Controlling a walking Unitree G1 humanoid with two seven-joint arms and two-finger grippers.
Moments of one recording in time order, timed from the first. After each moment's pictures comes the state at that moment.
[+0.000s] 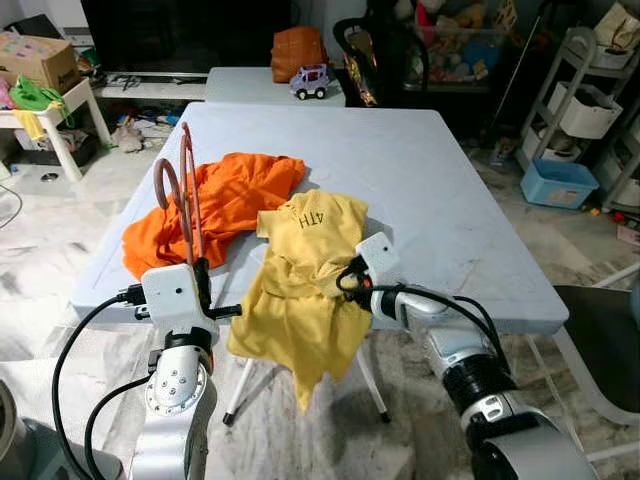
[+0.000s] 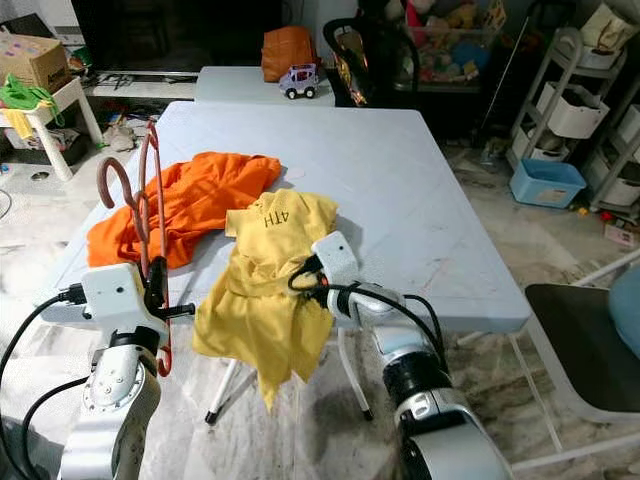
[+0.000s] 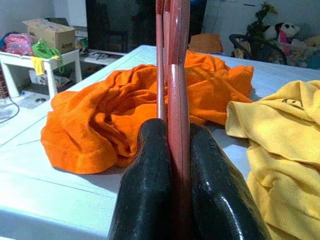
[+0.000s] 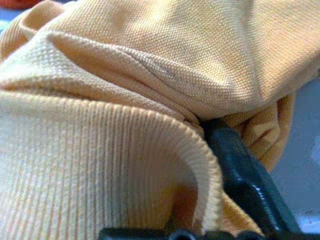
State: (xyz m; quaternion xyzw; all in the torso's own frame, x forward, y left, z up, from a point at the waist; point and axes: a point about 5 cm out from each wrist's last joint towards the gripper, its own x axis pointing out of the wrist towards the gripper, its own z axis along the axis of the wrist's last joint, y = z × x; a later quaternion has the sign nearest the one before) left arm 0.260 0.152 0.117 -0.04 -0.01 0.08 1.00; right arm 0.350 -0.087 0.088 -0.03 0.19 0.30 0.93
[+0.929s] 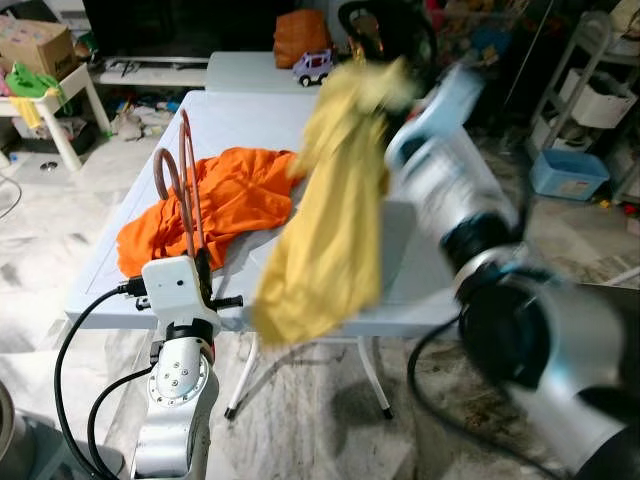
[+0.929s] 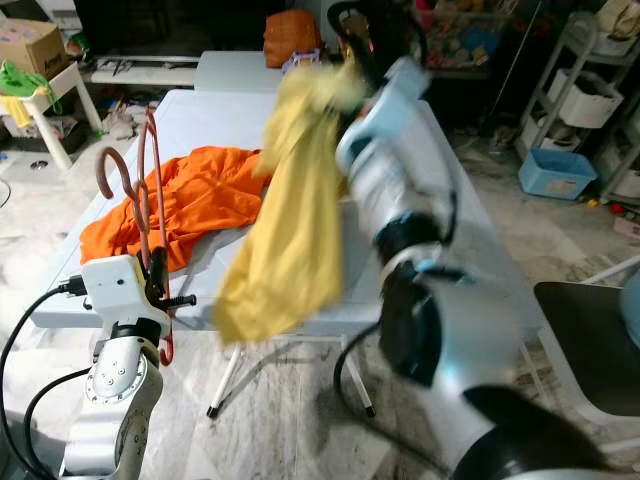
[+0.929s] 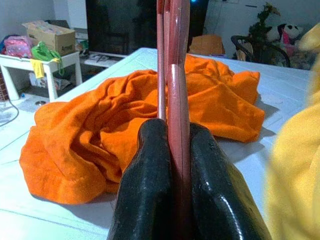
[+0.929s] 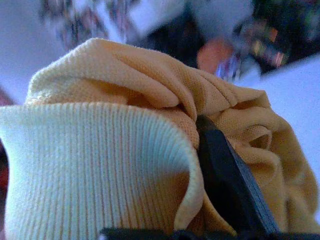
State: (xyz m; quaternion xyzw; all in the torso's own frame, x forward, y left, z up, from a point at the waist) left arm 0.267 0.150 0.126 -0.04 -0.04 0.08 1.00; right arm 0.428 -0.111 0.288 0.29 -0.09 0.10 0.95
